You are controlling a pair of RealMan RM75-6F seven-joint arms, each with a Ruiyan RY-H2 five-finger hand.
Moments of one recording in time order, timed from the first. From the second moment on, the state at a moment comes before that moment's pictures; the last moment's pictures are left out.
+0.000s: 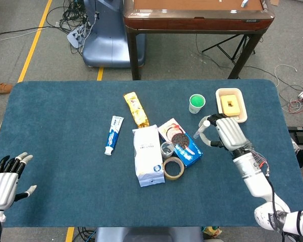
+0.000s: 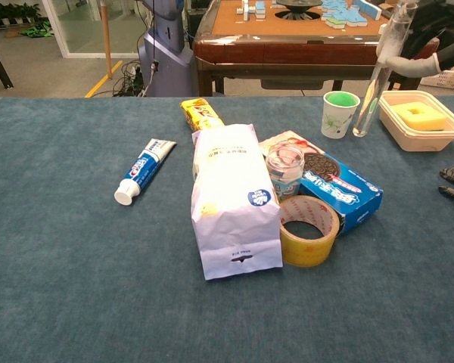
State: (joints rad) left arm -0.08 -1.11 -0.04 -1.71 1.50 1.49 0.22; right arm 0.56 -1.22 0.23 -1.68 -1.29 1.11 0.05
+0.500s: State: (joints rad) left arm -0.07 -1.10 -0.04 -1.71 1.49 1.49 0.22; right arm 0.55 -1.23 0.25 -1.66 -1.27 1.03 0.55
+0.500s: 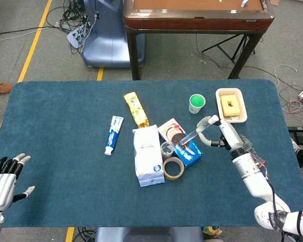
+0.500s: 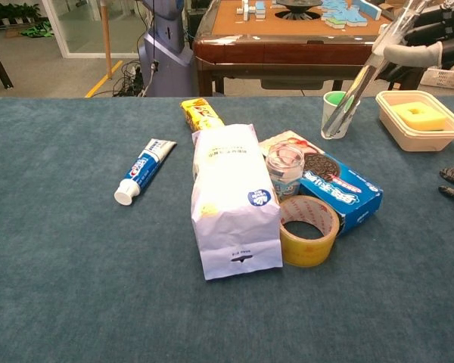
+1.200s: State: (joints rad) left arm -0.08 -1.11 -0.04 -1.72 1.49 1.49 0.22; right arm 0.53 -1.26 0.25 -1.63 -1.28 1.02 0.43
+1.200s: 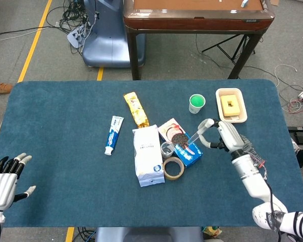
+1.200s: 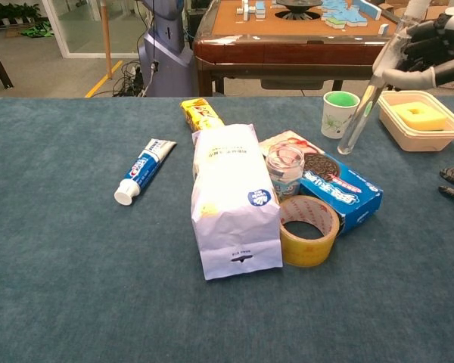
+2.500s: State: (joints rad) left arm -0.08 -1.10 -0.03 -1.72 1.49 1.49 0.22; right arm 0.55 -1.30 0.28 -1.66 -1.34 1.07 0.51
